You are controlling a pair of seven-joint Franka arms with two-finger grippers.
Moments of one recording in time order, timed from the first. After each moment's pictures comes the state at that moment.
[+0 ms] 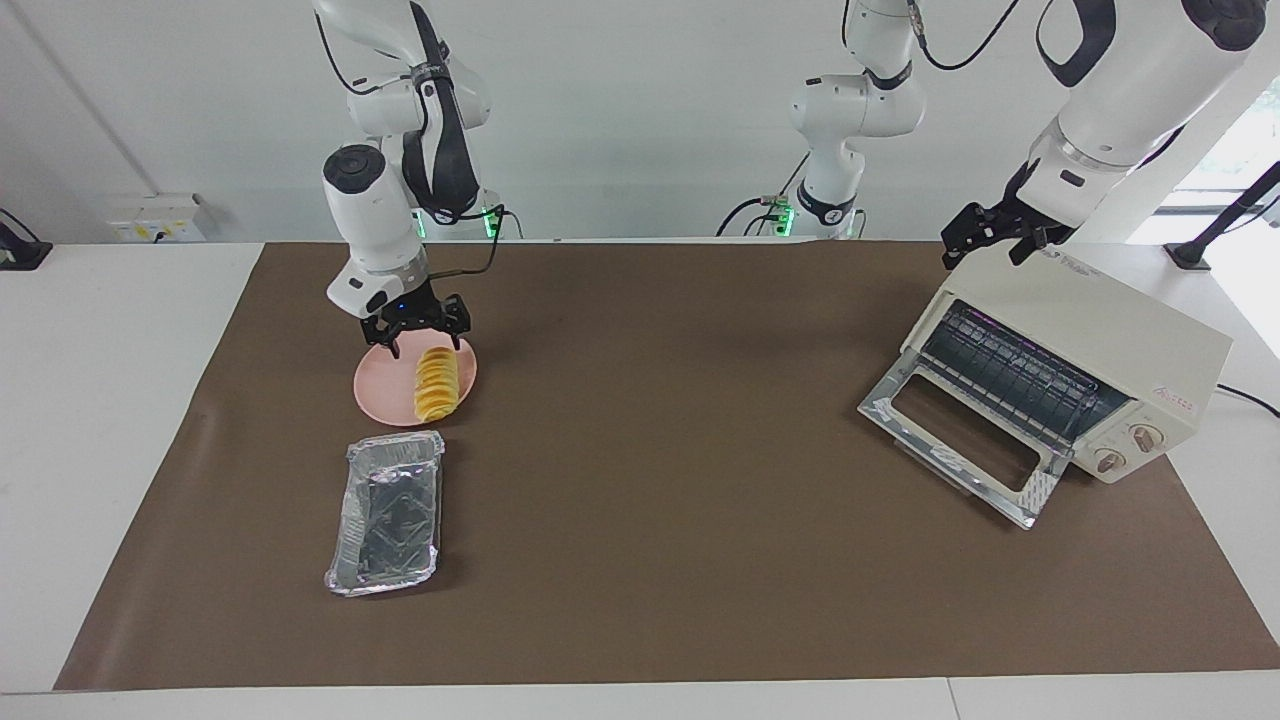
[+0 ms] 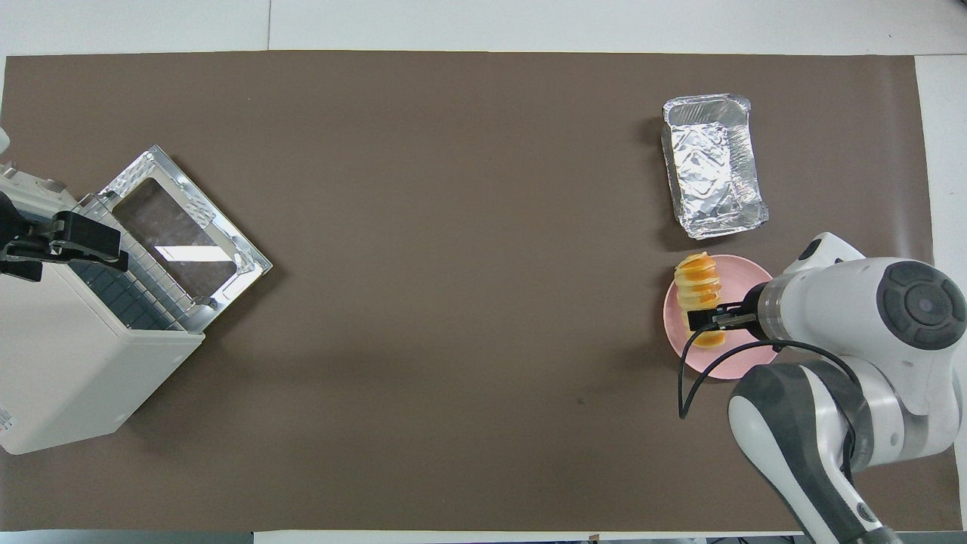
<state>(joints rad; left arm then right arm) -0.11 -0.01 0.05 -1.59 -0.04 1.44 -0.08 0.11 -0.14 0.00 -2.45 -0.02 2.39 -0.08</state>
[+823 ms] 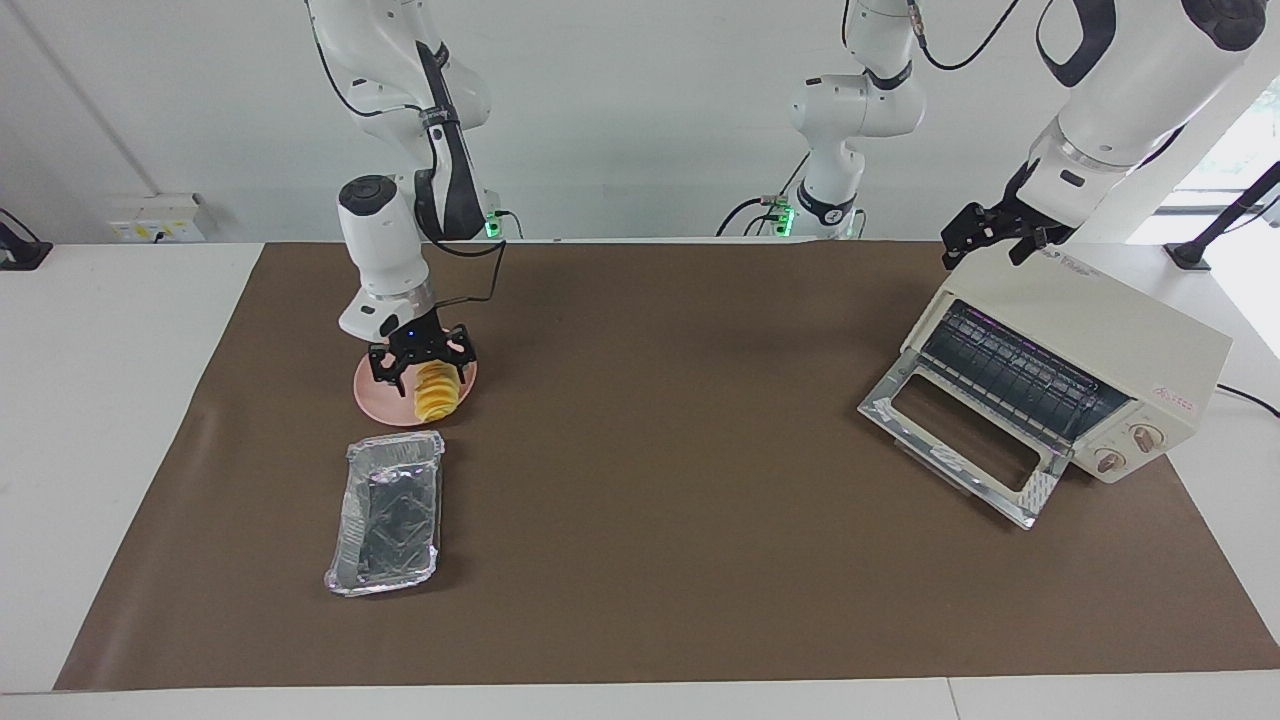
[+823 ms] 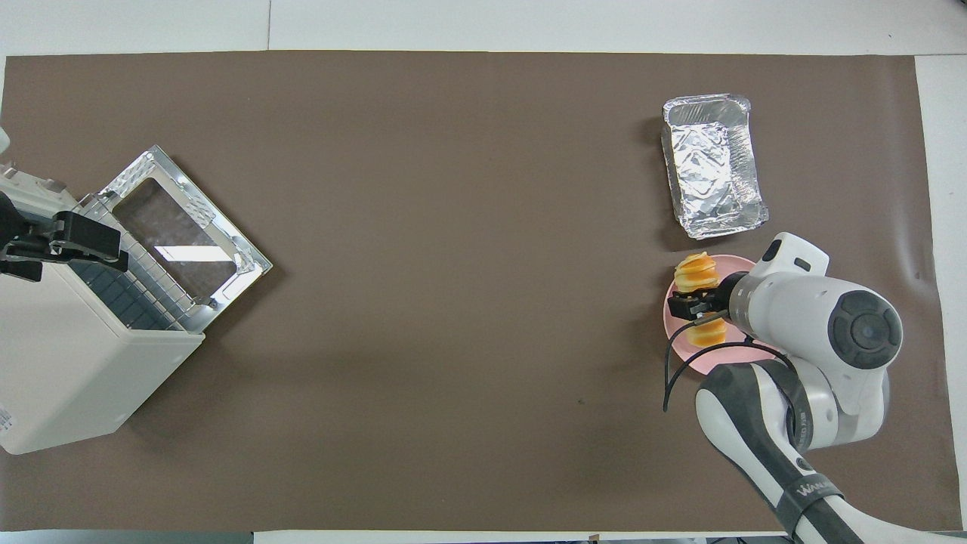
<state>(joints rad) -0.11 -0.01 0.05 -1.59 -0.04 1.44 -0.08 0.11 -0.03 0.00 -2.49 -0.02 2.68 -0.14</state>
